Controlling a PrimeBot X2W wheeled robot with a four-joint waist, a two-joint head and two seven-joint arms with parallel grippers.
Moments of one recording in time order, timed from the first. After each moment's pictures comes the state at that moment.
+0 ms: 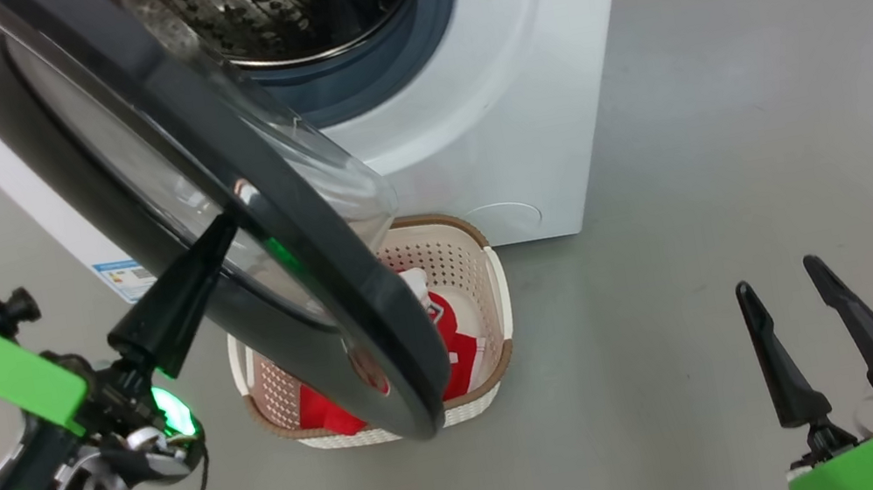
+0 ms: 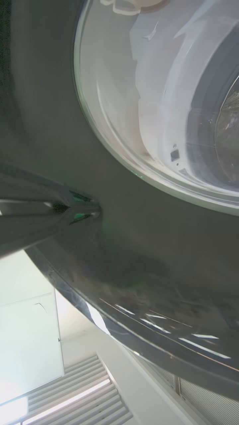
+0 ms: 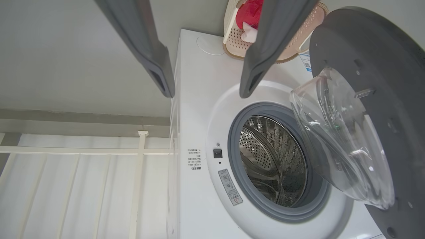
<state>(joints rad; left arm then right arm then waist) -0.44 0.03 0.14 -0.01 -1.59 0.25 0.71 0.07 -0.04 -0.01 -0.01 0.21 0.12 -0.26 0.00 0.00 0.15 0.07</state>
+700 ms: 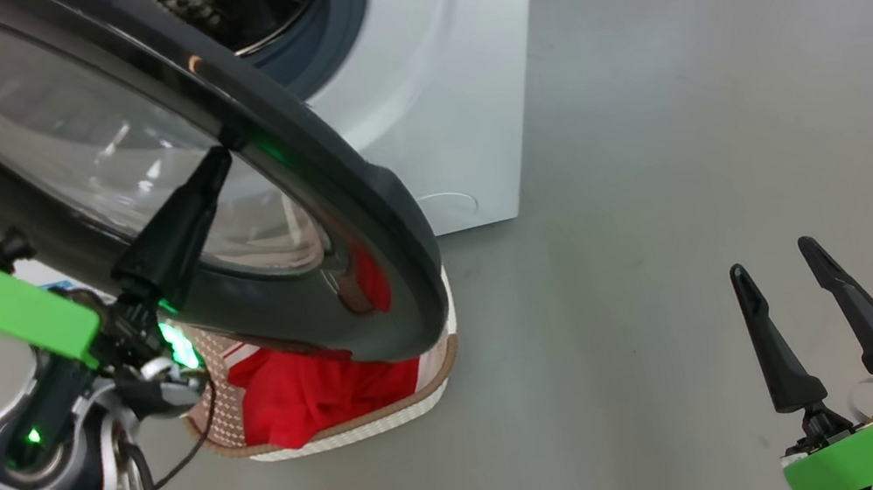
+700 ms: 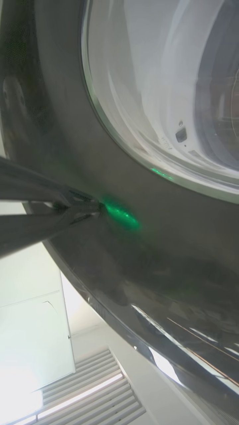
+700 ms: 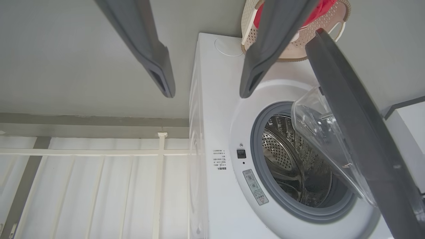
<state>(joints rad) -0.56 0.03 0.09 0.10 -1.58 0.18 0.61 0.04 -0.04 -0.01 -0.01 0.21 0.12 -0.26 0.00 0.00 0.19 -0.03</state>
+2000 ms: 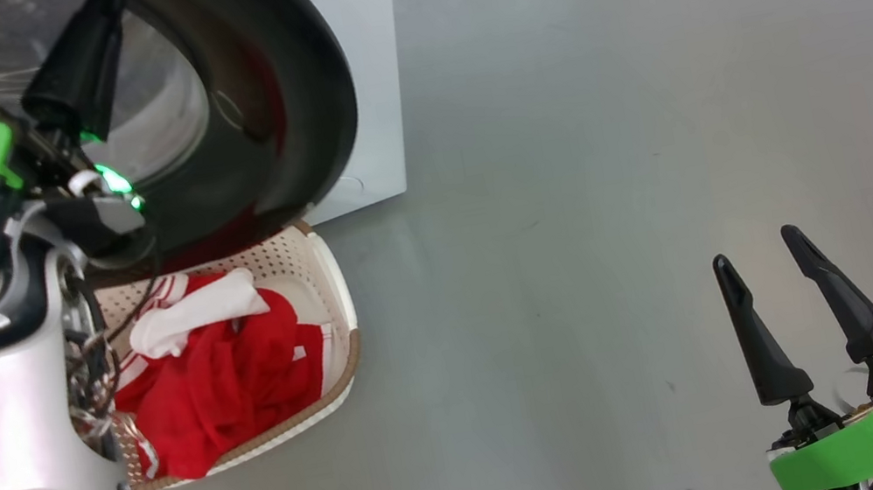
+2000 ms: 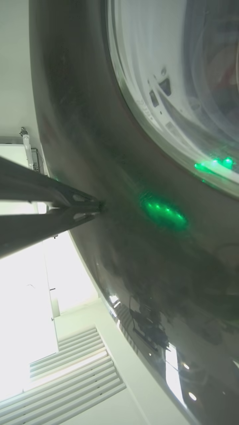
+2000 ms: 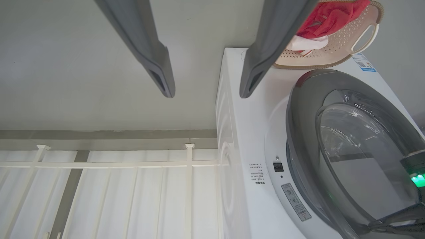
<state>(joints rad) -0.92 0.03 0.10 0.47 -1.61 0.09 0.46 0.01 -0.04 0.02 -0.03 0.22 0.12 -0.26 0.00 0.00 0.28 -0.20</state>
